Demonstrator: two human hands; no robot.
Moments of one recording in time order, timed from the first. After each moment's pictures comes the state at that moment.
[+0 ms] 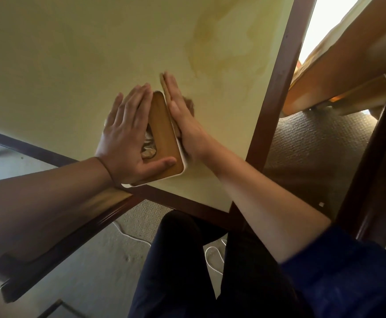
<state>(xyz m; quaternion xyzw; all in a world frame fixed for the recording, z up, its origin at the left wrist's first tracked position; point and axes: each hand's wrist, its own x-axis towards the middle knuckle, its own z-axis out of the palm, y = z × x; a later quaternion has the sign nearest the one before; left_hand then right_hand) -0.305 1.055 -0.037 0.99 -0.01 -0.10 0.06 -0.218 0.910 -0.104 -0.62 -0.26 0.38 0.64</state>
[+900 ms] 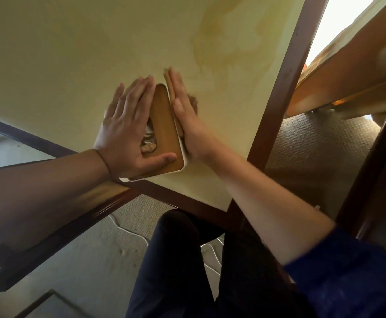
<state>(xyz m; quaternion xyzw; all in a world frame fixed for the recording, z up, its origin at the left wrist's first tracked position) -0.305 1.055 -0.038 0.99 0.00 -0.09 0.07 -0.221 0.906 -0.103 -0.62 -0.25 0.39 0.63</state>
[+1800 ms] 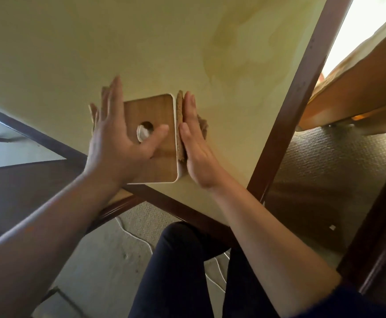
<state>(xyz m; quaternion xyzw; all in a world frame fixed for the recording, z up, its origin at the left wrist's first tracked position) -0.306 1.029 -0.008 0.93 0.31 -0.04 0.17 -0.248 0.894 -0.114 -0.59 -0.20 0.39 0.68</state>
